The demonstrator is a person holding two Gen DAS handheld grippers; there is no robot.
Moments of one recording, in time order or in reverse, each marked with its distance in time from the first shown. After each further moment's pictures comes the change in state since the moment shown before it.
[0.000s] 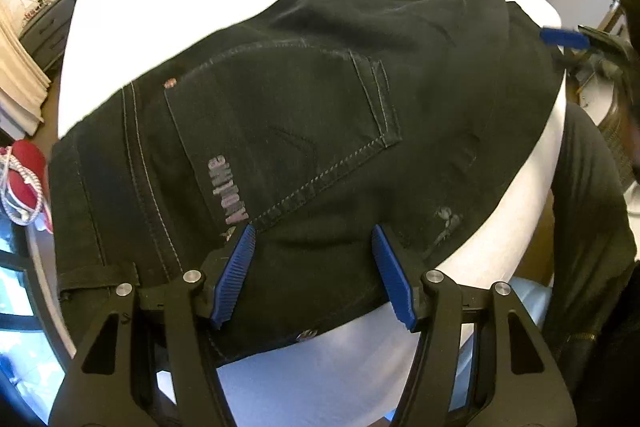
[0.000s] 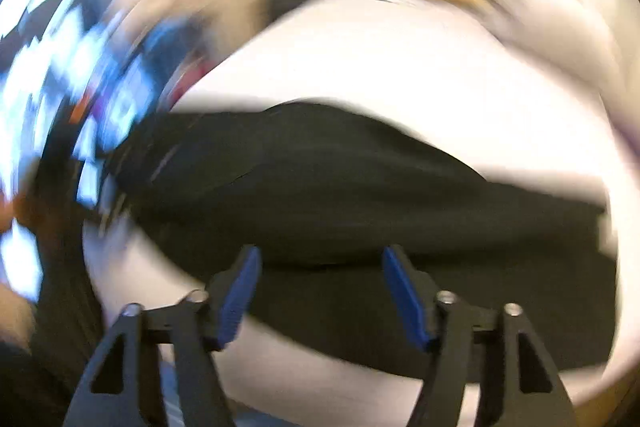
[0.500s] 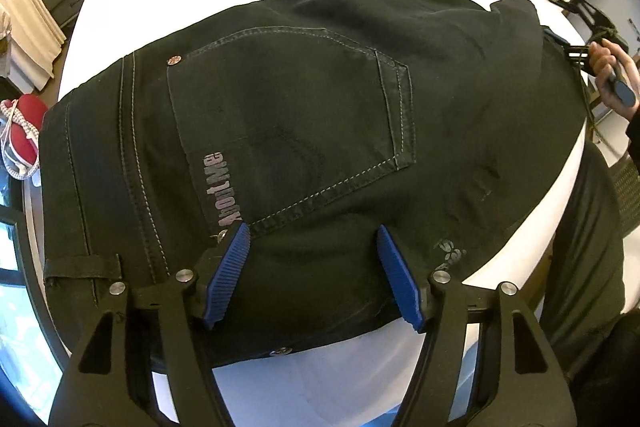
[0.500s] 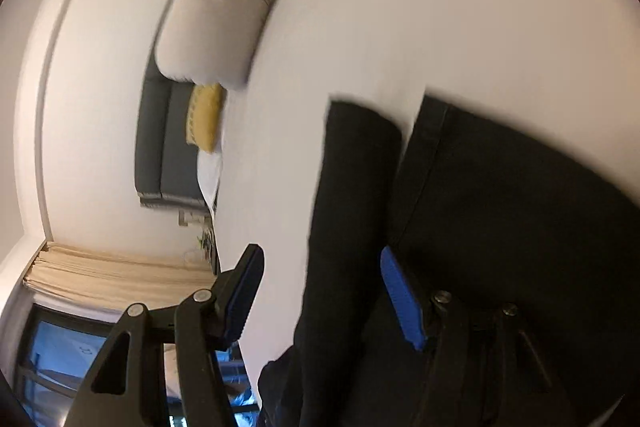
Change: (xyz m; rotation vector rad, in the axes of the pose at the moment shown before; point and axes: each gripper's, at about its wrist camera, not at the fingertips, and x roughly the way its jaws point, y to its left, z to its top) left arm 0.013 -0.004 0.005 -0.151 0.053 0.011; right arm 0.036 -0.302 -0.024 1.216 -0.283 0.282
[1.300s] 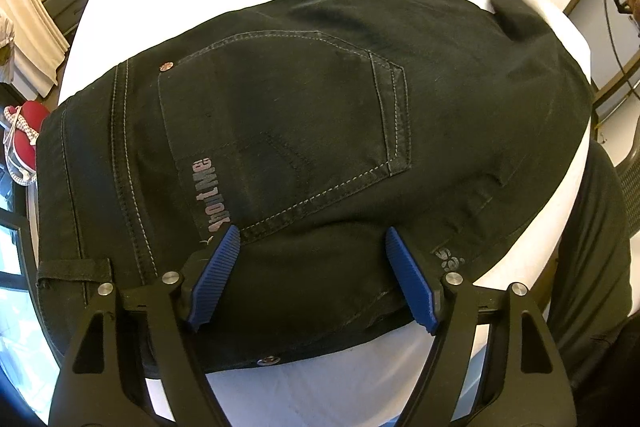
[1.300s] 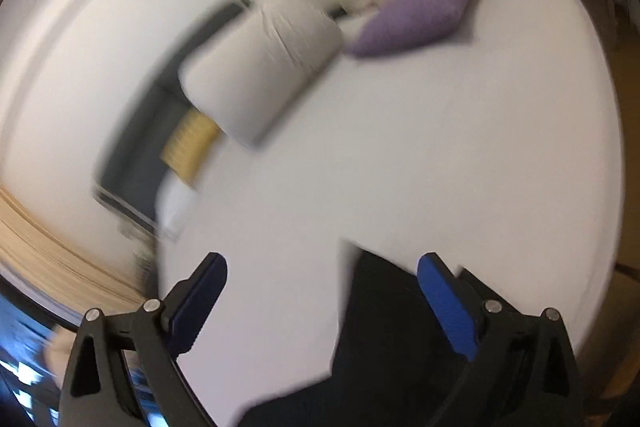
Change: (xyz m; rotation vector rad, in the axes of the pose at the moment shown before) left arm 0.003 -0.013 -0.001 0.011 -0.031 0.019; right arm -0.102 0.184 0.019 -0.313 -0.321 -0.171
